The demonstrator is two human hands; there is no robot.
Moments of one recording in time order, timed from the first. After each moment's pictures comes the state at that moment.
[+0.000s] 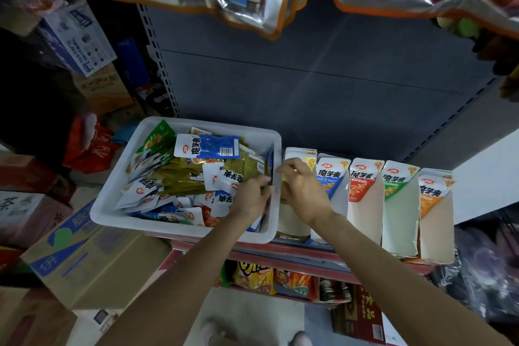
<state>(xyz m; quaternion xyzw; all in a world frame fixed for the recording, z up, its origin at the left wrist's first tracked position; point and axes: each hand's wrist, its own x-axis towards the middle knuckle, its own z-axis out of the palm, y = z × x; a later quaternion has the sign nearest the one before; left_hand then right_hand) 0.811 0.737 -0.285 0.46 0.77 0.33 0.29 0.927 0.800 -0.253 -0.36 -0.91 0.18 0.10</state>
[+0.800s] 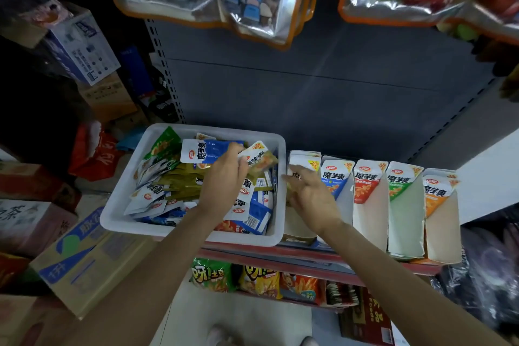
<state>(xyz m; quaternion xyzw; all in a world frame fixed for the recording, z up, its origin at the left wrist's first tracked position) 0.763 0.711 -0.230 0.53 0.78 0.34 0.03 0.940 0.795 -0.263 -0.34 -0.93 0.12 0.10</state>
